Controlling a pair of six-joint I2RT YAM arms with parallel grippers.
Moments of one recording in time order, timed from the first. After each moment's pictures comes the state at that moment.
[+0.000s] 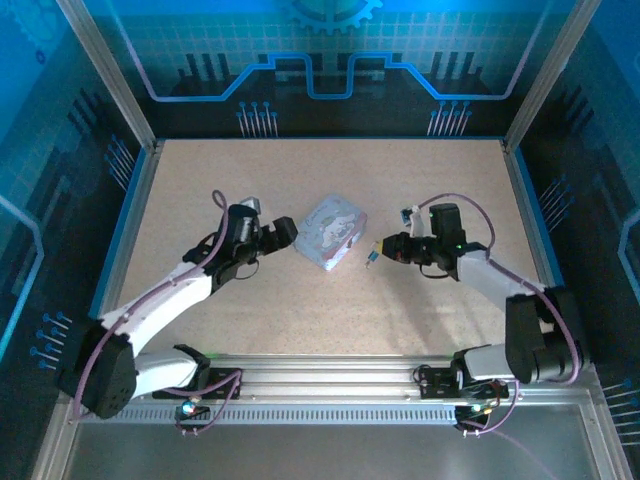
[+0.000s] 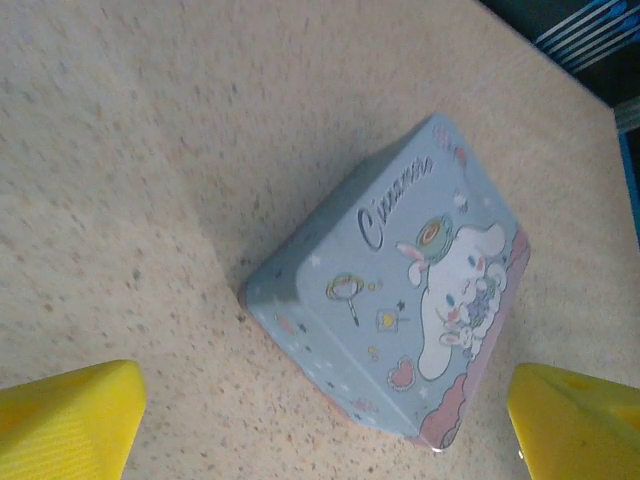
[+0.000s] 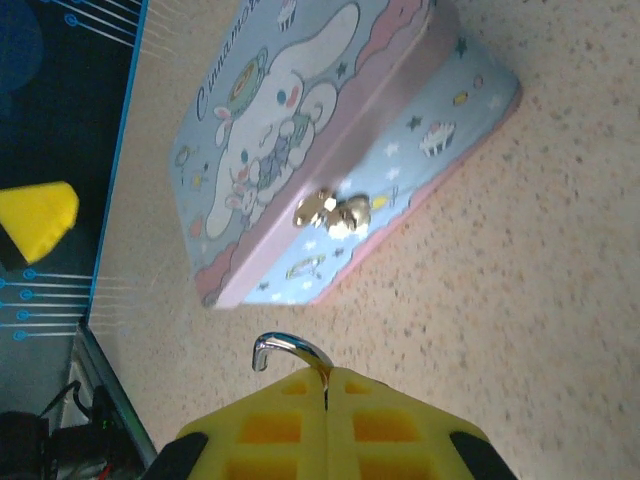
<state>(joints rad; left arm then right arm) -0.42 1.18 0.75 -0.21 -0.01 -0.77 0.18 1.34 0.68 -0.16 -0.69 0.44</state>
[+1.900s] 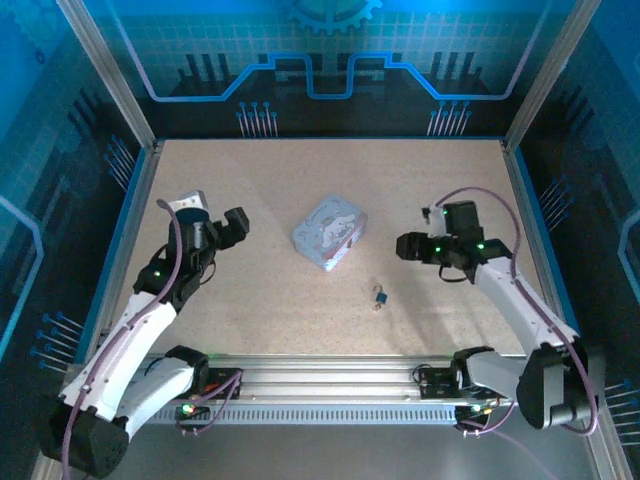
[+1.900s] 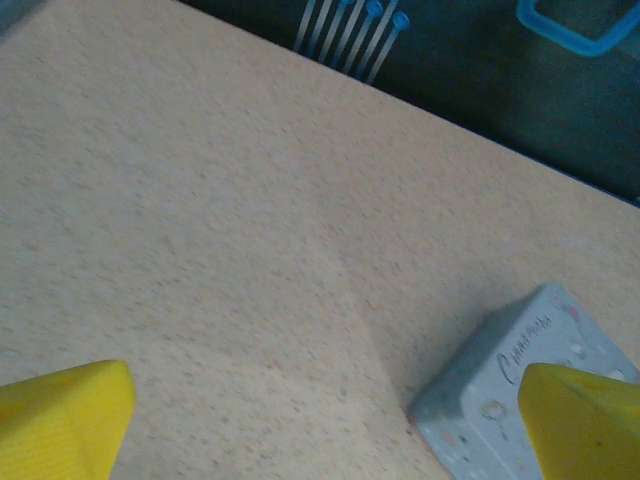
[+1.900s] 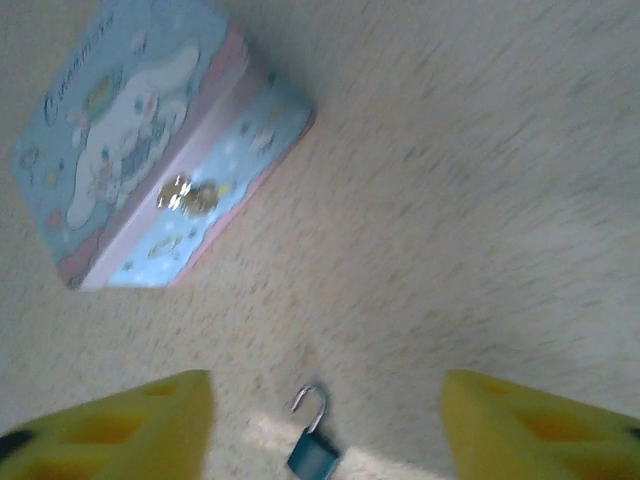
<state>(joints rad) -0.24 0.87 0.77 -0.42 -0.26 -0.55 0.15 1.12 0.81 -0.58 -0.30 0.27</state>
